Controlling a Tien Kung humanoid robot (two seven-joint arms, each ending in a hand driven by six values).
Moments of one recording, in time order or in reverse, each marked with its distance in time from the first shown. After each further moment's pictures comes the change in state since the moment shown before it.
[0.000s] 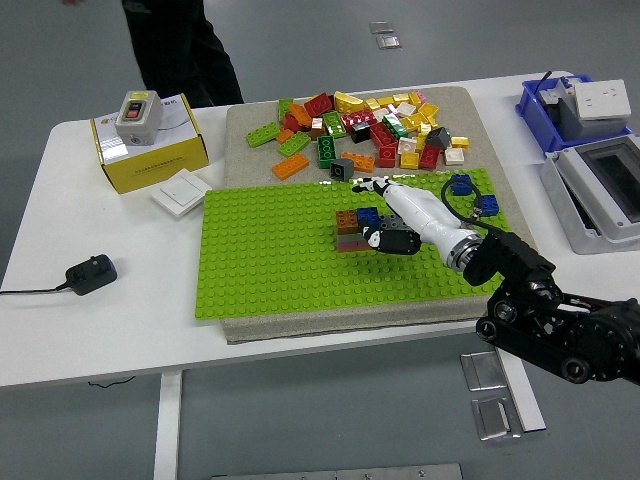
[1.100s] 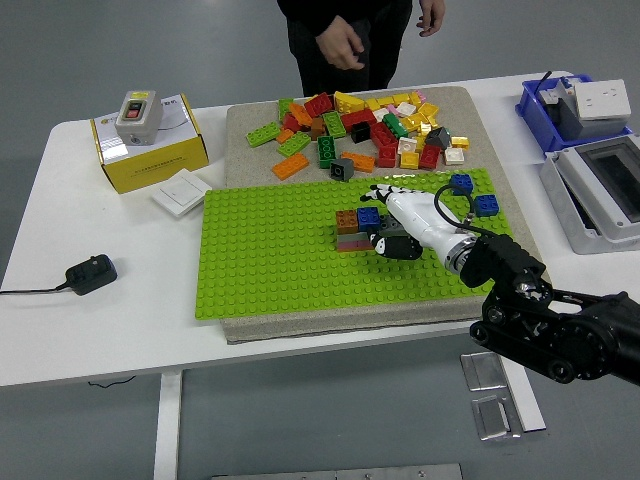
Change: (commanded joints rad) left arm -0.003 0.004 0.000 0.000 0.011 0.026 0.041; right arm 0.054 0.057 -0.089 -0.148 -0.099 0.008 -0.044
